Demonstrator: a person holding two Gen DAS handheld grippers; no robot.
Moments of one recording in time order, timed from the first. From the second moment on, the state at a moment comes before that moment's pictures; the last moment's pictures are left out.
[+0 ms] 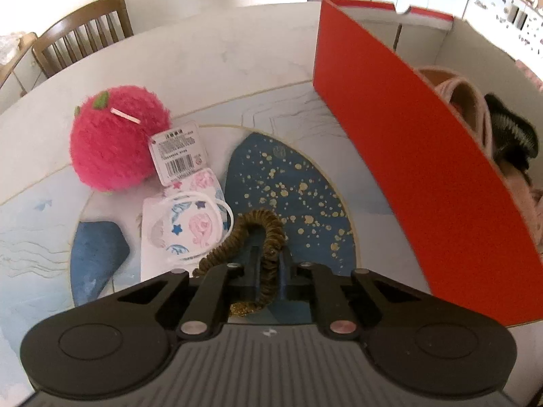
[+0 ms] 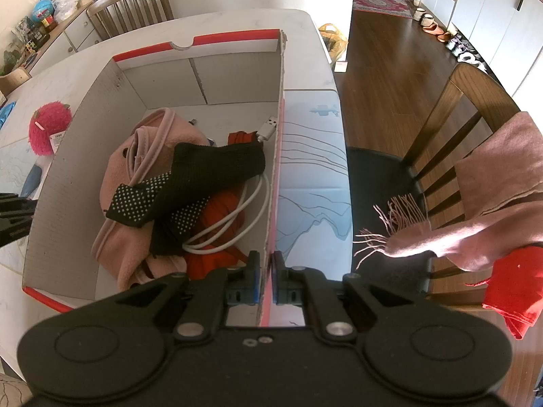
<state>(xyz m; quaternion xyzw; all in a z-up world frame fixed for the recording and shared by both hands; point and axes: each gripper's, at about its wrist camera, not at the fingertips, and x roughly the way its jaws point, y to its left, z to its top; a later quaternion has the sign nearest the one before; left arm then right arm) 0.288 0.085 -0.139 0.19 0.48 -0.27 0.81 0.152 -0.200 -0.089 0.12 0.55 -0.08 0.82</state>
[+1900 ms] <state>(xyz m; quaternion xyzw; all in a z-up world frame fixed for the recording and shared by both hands) 0.275 -0.144 -0.066 0.31 0.37 -0.45 0.75 0.151 -0.204 -0.090 0.13 0.54 -0.07 0.83</state>
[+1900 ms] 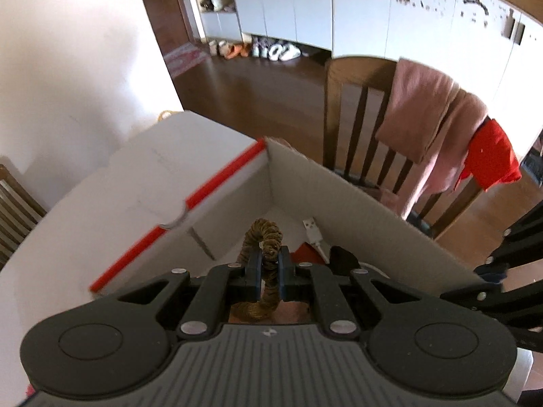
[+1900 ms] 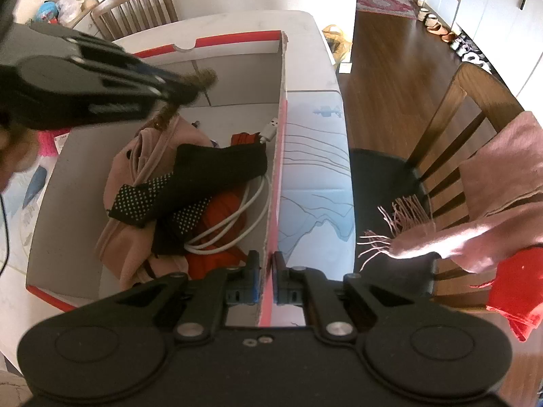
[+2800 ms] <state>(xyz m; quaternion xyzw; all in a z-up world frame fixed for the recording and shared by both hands) 0.290 -0.142 -0.104 0.25 0.45 -0.43 0.74 0.151 -0.204 -0.091 0.14 0.55 -0.07 0.82</state>
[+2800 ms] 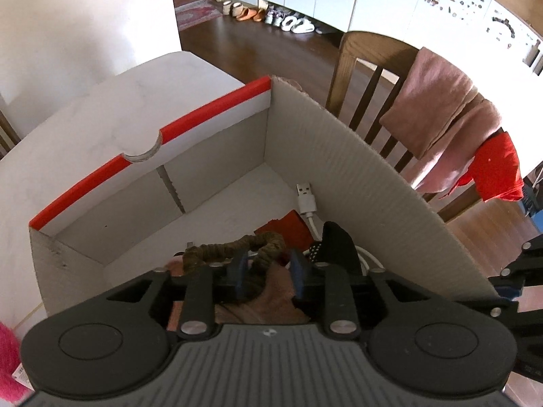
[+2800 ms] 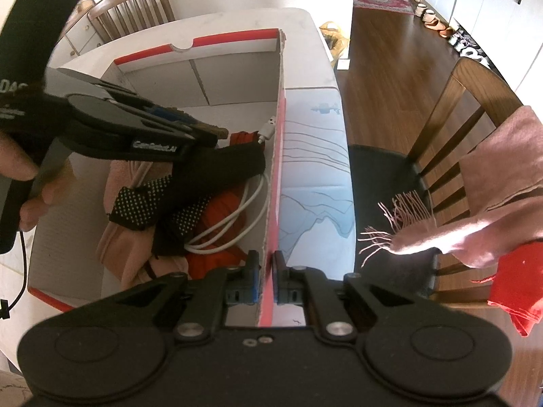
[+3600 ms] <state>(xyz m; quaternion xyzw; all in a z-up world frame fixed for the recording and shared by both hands) 0.283 -0.041 -0.011 0.13 0.42 -0.43 0.79 0.152 -0.202 -0.090 0.13 0.55 -0.07 0.82</state>
